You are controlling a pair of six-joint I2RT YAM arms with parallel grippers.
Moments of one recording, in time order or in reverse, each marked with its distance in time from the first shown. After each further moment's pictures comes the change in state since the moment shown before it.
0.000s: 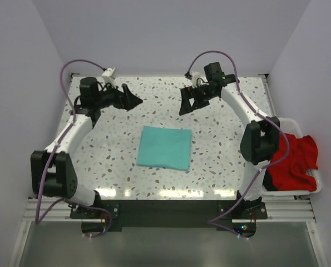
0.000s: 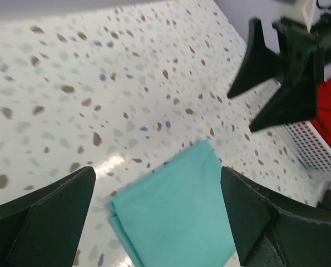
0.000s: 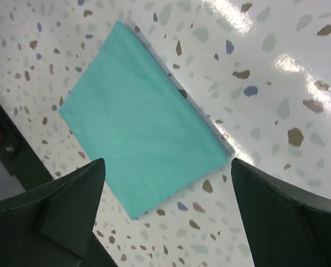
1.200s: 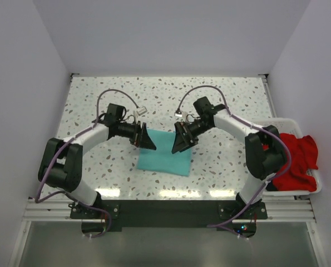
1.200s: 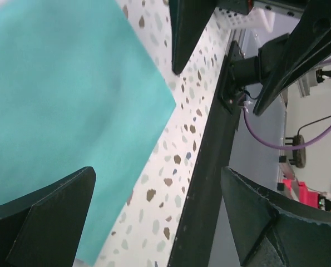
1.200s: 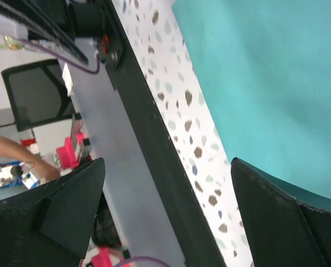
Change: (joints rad) left arm -0.170 0.022 -0.222 -0.380 0.309 0.248; right arm 0.182 -0.268 -0.640 0.102 -0.293 0.093
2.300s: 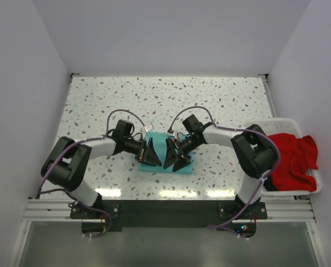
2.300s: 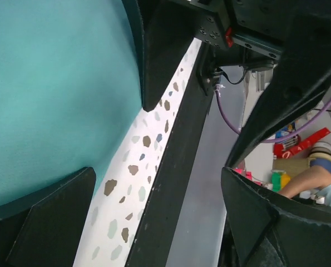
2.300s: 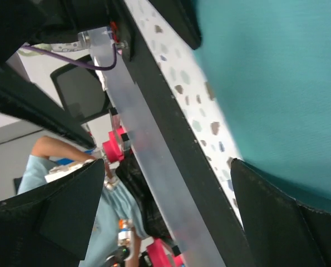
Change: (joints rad) left arm -0.128 -0.035 -0.216 0.303 0.008 -0.333; right arm 0.150 -0.019 -0.216 0.362 -0.048 0.403
